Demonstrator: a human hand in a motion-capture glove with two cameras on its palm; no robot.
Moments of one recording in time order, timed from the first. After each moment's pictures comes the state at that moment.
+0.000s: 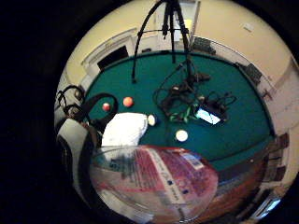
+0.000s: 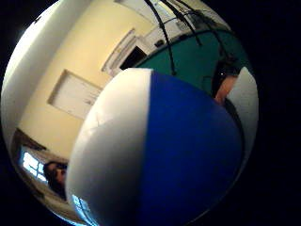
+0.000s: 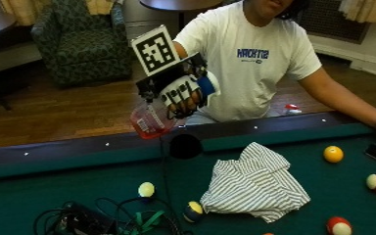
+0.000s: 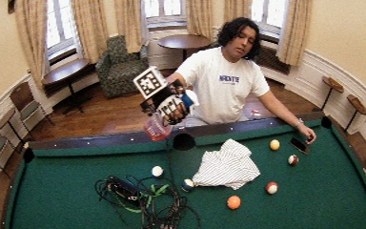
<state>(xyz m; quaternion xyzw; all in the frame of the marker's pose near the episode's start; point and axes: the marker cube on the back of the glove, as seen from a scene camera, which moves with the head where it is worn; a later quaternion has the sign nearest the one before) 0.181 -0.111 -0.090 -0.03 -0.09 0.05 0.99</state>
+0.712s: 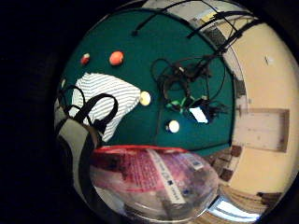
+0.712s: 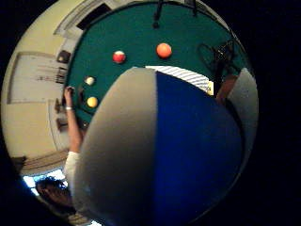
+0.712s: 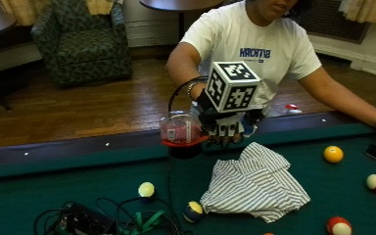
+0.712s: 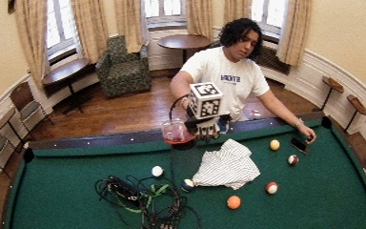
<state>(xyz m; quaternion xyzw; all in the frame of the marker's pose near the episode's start) 0.090 -0.140 0.017 -0.23 0.15 -0.06 0.96</state>
